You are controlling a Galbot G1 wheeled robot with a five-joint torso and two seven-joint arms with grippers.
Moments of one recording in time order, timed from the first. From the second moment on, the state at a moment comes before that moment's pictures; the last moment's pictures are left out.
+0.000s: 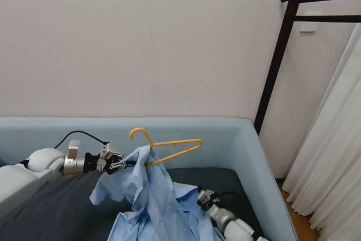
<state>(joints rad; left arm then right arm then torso) 0.10 -0.47 0.62 -1.33 -1.02 -0.16 1.03 -0.70 0.96 -0.27 1.53 0.27 -0.22 0.14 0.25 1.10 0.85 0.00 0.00</state>
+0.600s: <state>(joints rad) 0.13 -0.42 0.56 -1.35 -0.80 -0.24 1.11 -0.53 0.81 -0.20 1.74 0.74 -0.46 0.30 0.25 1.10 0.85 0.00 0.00</state>
